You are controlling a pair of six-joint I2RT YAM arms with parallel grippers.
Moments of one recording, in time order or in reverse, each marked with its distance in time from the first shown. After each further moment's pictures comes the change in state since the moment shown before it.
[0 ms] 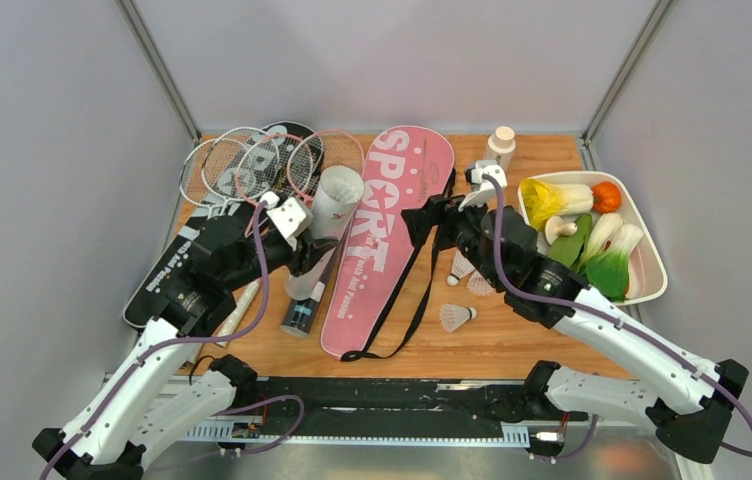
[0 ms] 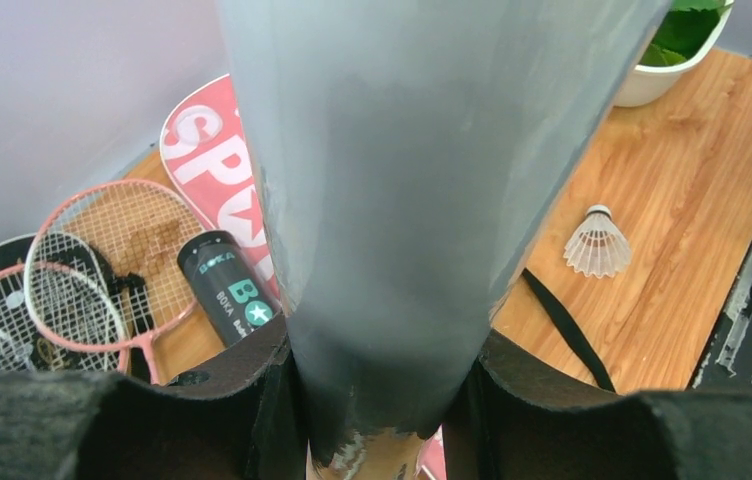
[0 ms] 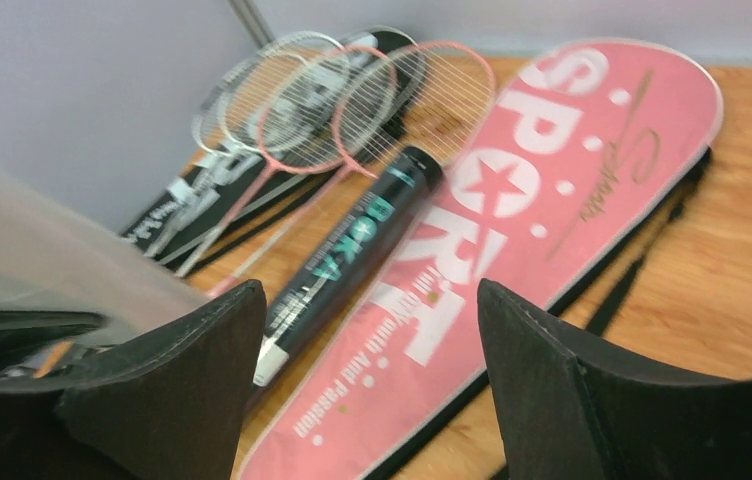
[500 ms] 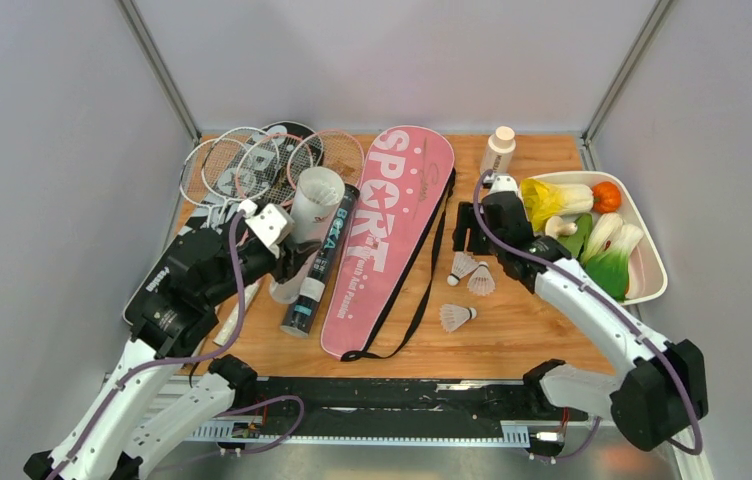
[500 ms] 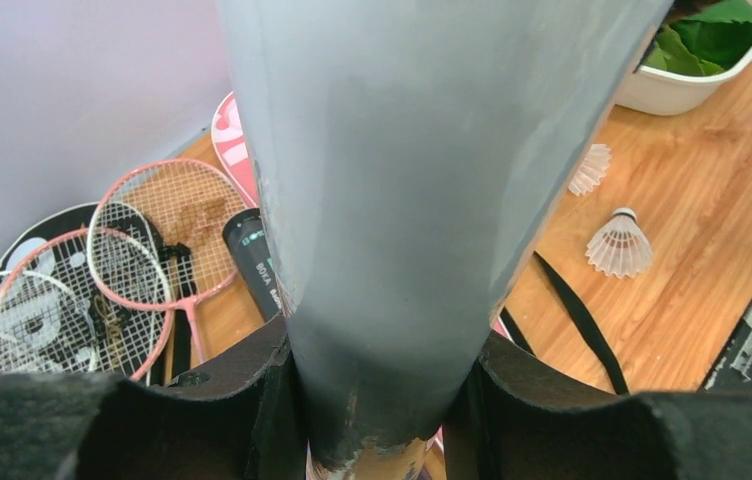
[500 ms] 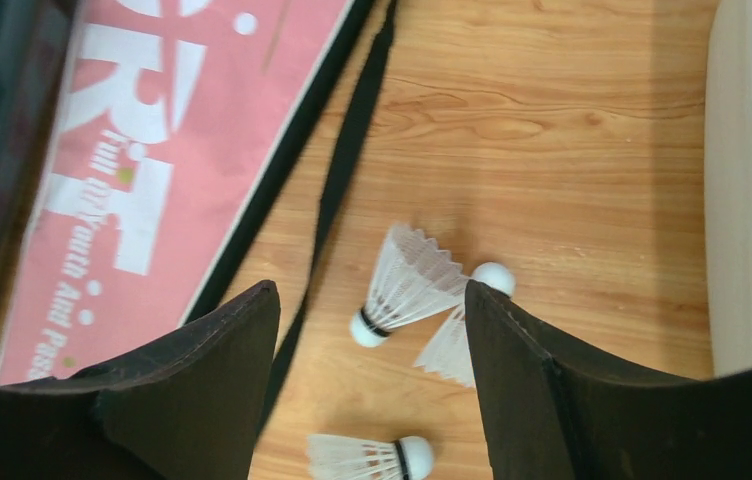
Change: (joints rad) left arm 0.000 -0.092 0.049 -0.124 -0.111 0.000; right arm -0.386 0.159 -0.137 -0.253 -0.120 0.016
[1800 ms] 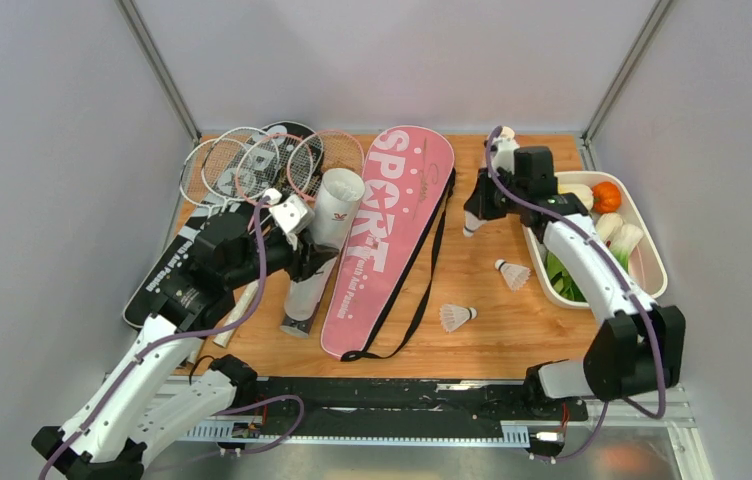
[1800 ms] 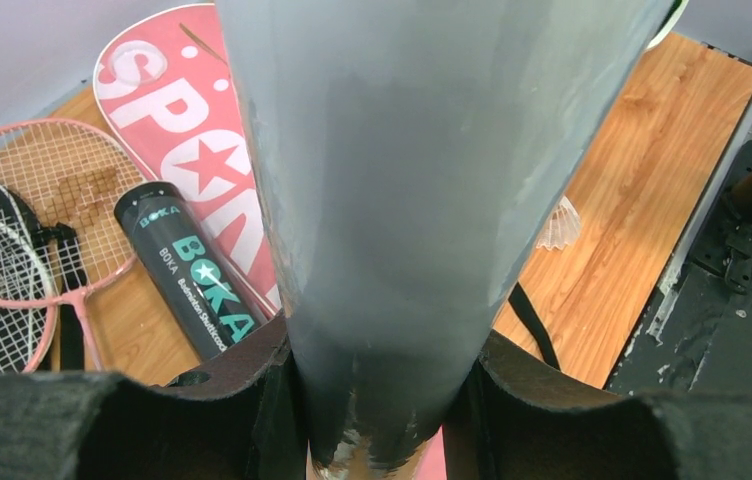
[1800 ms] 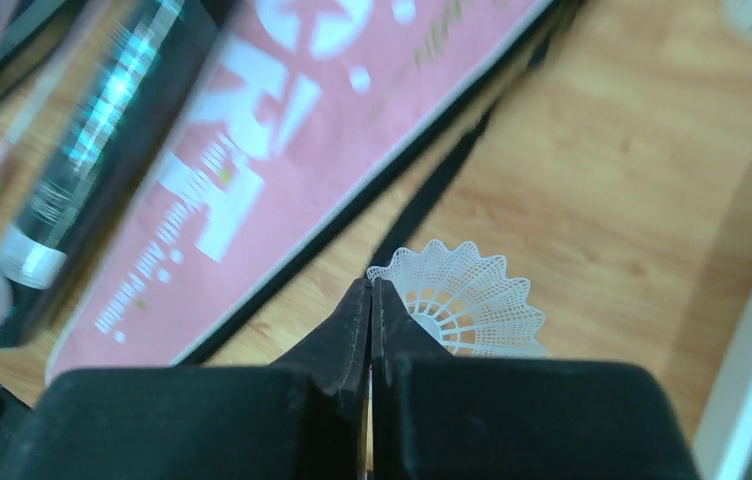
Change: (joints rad) left arm 0.000 0.098 -0.014 0.002 0.129 -0.080; right arm -0.322 0.283 0.237 -0.053 -0.589 -0.299
